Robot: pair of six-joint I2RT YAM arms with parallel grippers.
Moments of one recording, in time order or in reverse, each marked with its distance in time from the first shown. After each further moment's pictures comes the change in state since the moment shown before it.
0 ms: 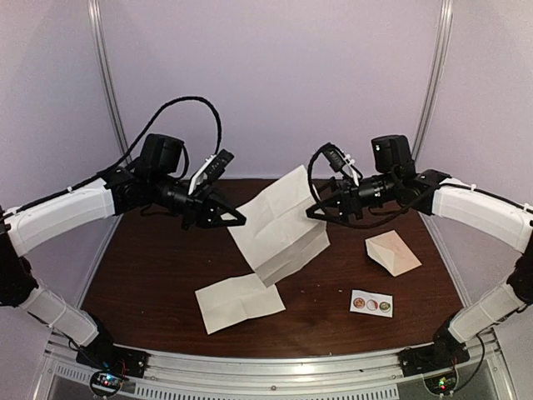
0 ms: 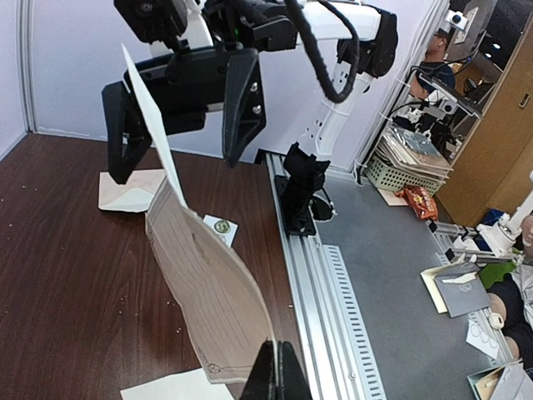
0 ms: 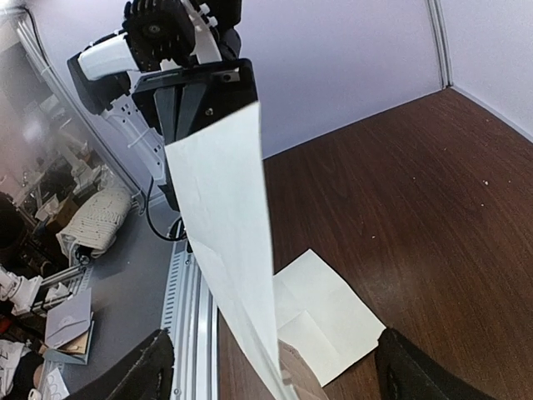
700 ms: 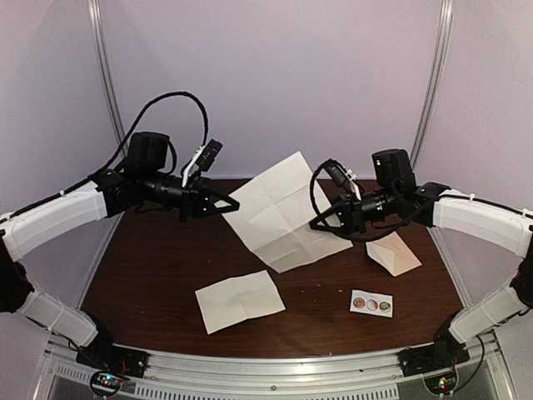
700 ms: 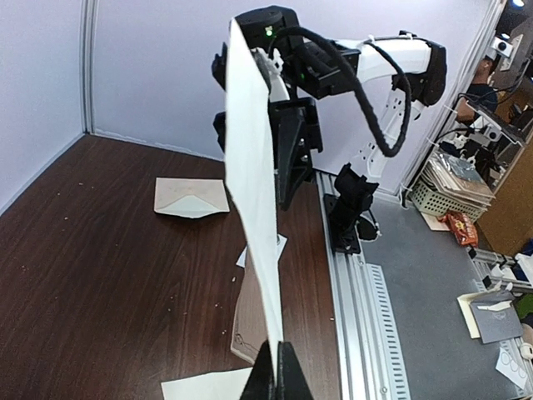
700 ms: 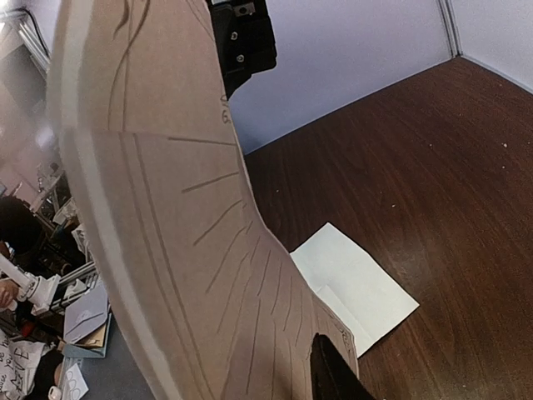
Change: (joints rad) left arm 0.060 -0.060 -0.056 0.124 -0.098 -0.093; right arm 0.007 -0.032 -0.118 0.023 -0.035 0.025
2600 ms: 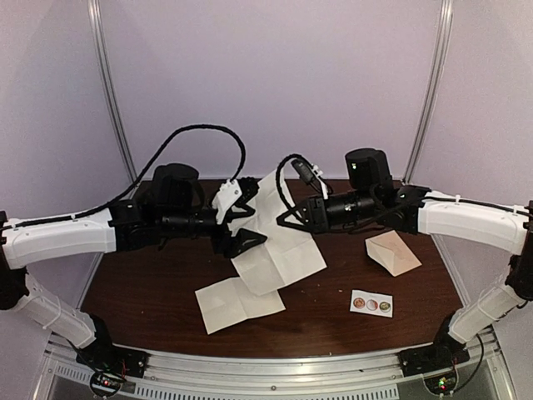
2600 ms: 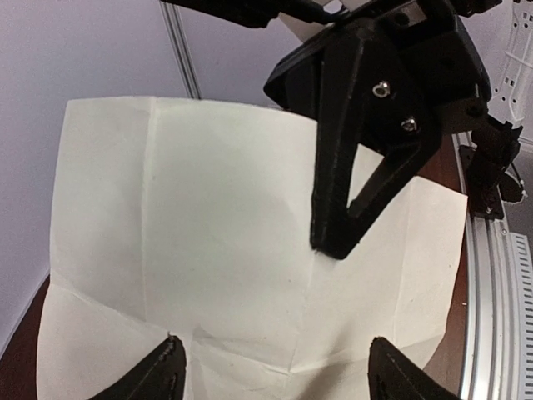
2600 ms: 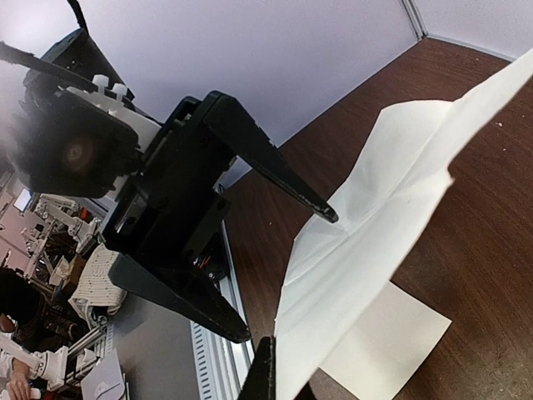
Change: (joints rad) left arm -0.317 -0.023 -0.147 0.153 -0.740 0.122; right arm 0.219 0.065 0.071 0.135 0.344 0.360
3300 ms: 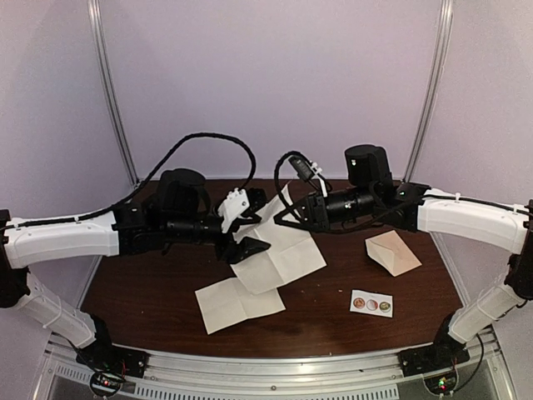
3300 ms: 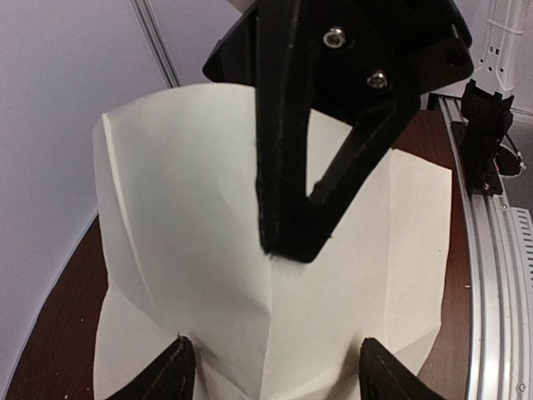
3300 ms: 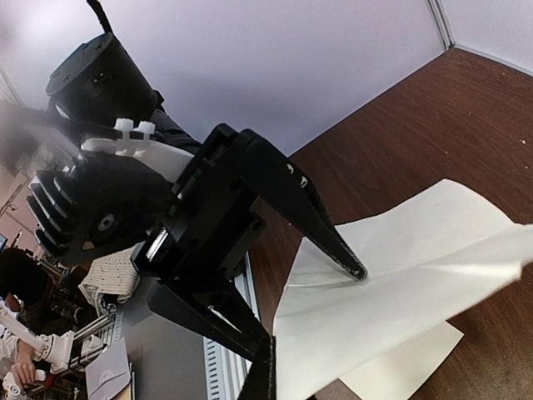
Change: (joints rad) left arm -0.044 0.016 0.000 -0.008 -0.025 0.077; right arm 0.011 0.008 0.026 0.002 -0.069 -0.028
